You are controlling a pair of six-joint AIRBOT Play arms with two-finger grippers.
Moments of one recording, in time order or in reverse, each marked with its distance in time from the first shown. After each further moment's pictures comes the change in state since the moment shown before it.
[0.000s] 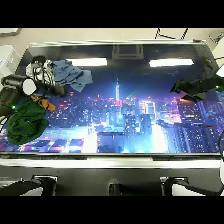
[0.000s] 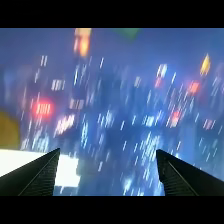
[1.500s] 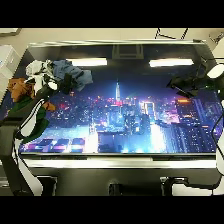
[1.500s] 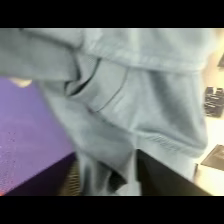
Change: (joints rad) left arm 0.184 -0.768 0.372 -0.760 0.582 -0.270; right arm 0.001 -0.106 0.000 0.075 -0.146 -0.039
